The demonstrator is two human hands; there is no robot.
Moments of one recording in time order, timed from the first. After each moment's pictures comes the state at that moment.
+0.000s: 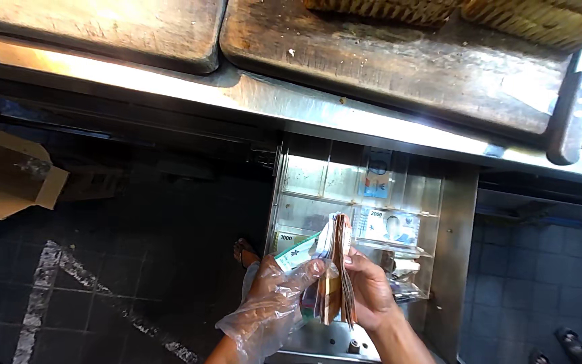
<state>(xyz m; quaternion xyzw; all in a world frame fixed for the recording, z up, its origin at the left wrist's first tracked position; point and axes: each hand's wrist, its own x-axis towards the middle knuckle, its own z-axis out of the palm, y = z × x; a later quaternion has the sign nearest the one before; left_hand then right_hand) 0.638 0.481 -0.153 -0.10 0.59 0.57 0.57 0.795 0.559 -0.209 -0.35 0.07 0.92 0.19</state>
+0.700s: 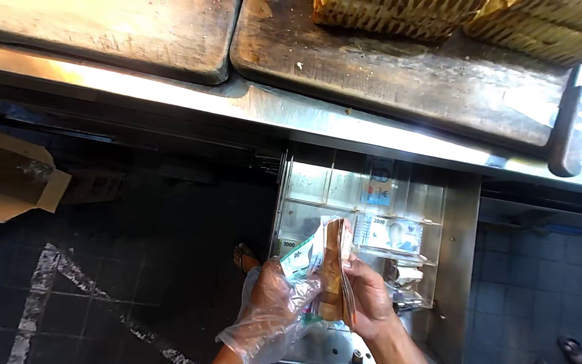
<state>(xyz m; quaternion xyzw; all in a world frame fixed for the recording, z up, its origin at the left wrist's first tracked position) 0.634 0.476 -0.160 0.01 0.67 0.52 0.53 0.784 0.555 -0.207 -0.36 0.09 0.90 0.21</state>
